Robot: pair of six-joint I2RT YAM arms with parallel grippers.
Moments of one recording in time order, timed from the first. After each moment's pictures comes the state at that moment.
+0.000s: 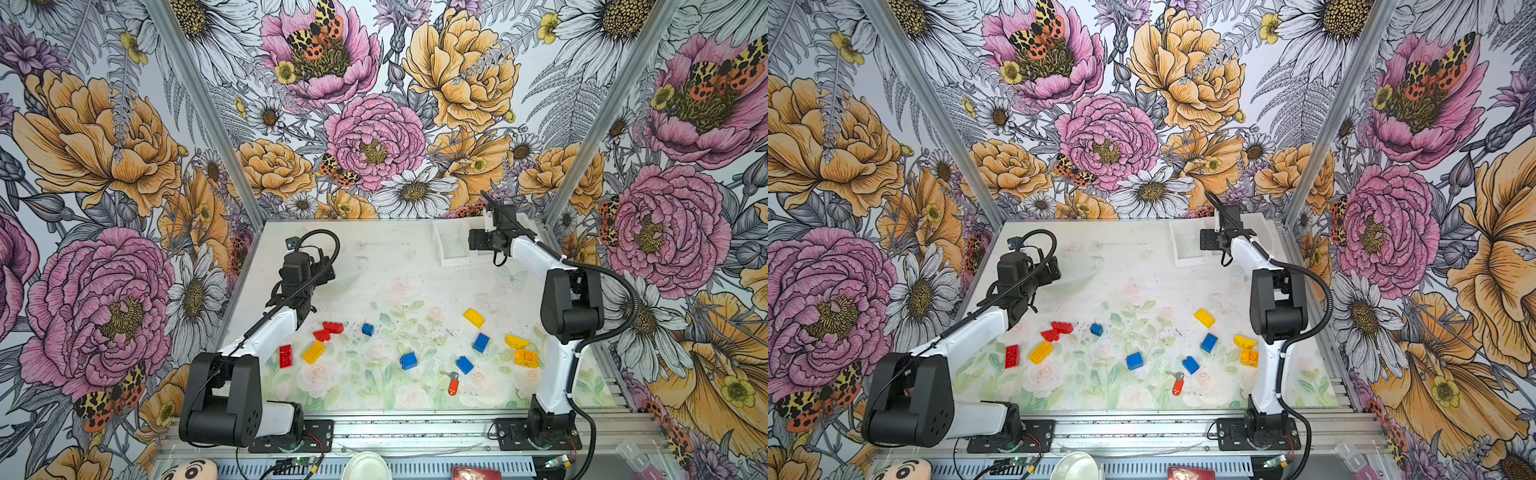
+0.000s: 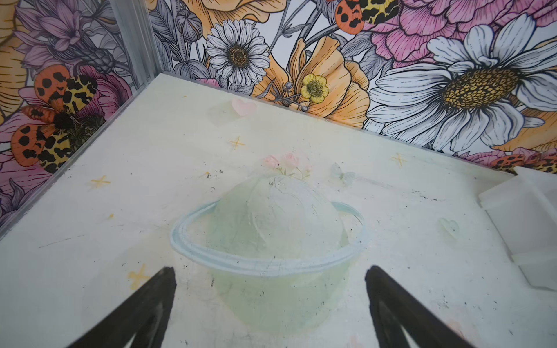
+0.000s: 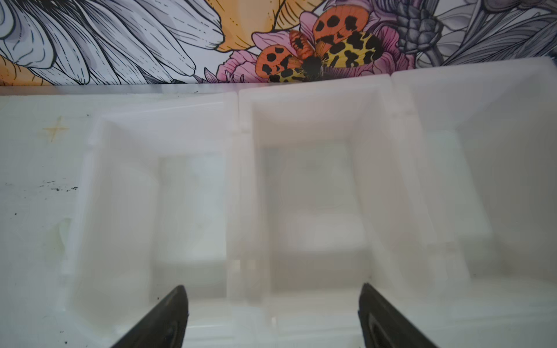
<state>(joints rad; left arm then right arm) -0.11 1.35 0.75 0.09 -0.17 -0.31 0.08 2.07 1.65 -0.41 -0.03 0.07</state>
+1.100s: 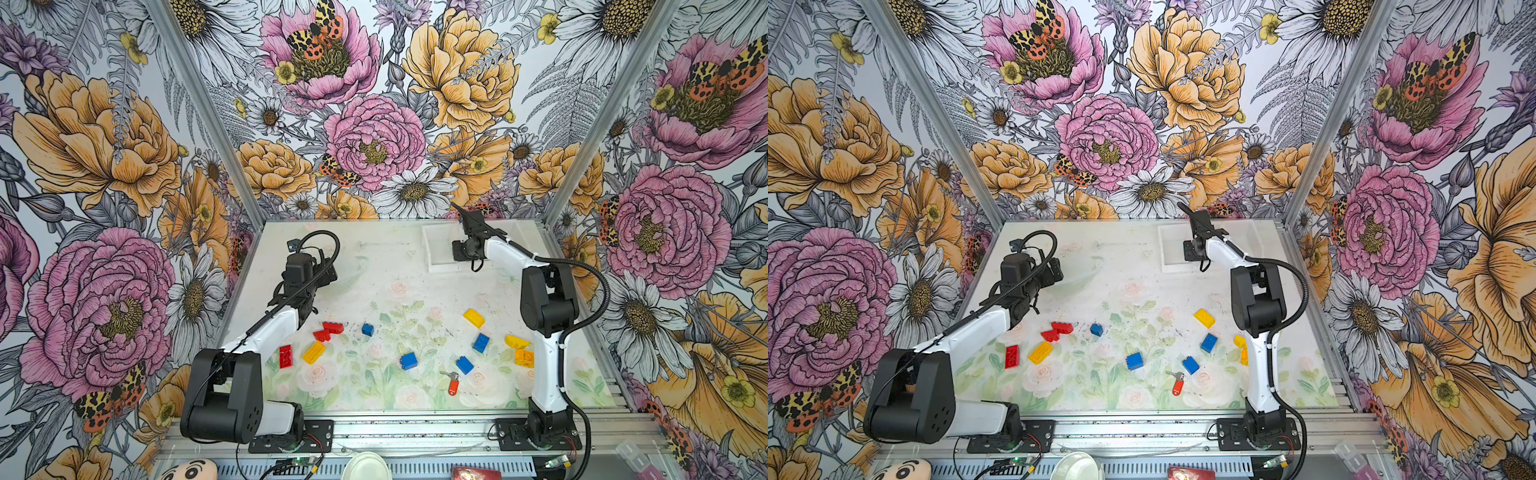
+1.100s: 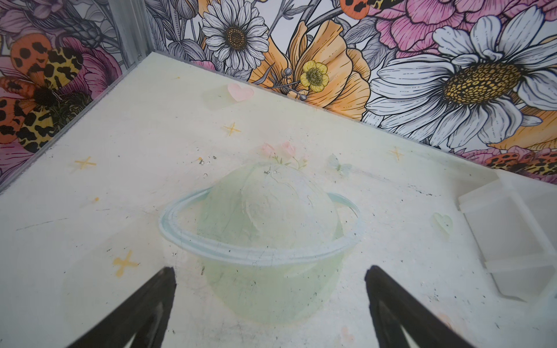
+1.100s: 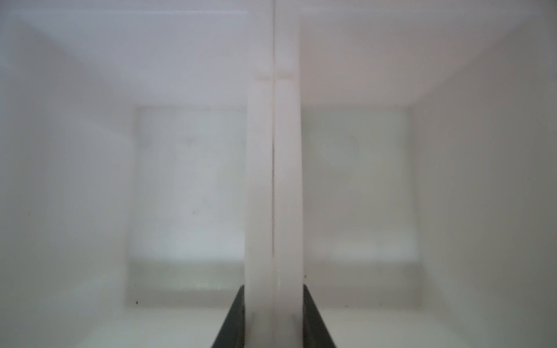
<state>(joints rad) -0.12 1.37 0.75 0.08 -0.17 -0.36 0.25 2.16 1.71 -0.57 0.05 0.13</state>
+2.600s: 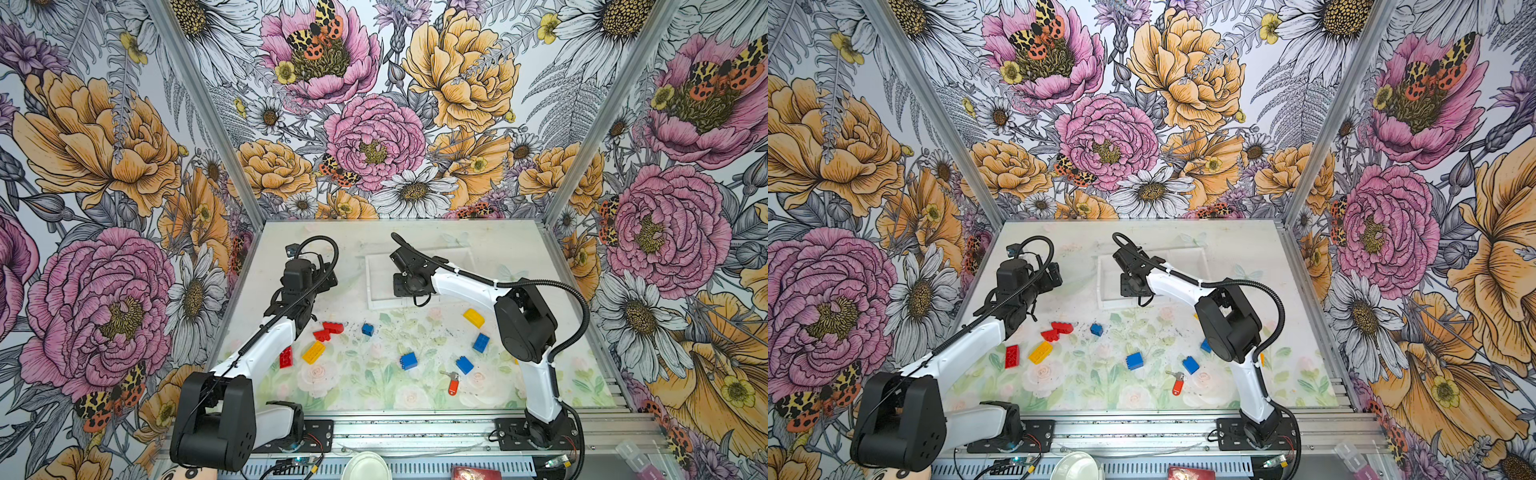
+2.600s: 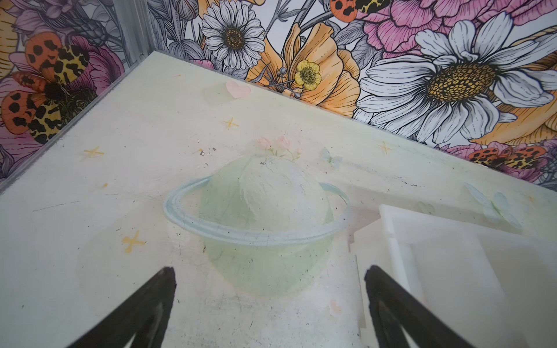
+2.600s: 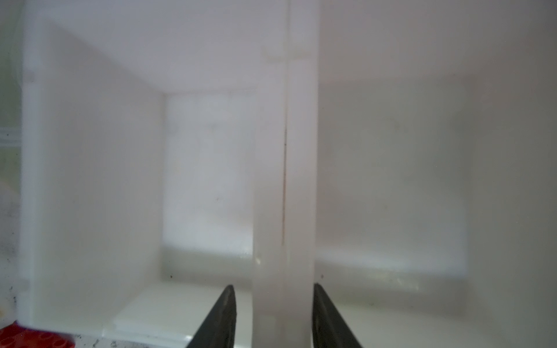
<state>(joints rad) -0.15 1.25 0.70 0.02 -0.18 -0.37 0.71 2.08 1.63 -0.63 0.08 0.60</state>
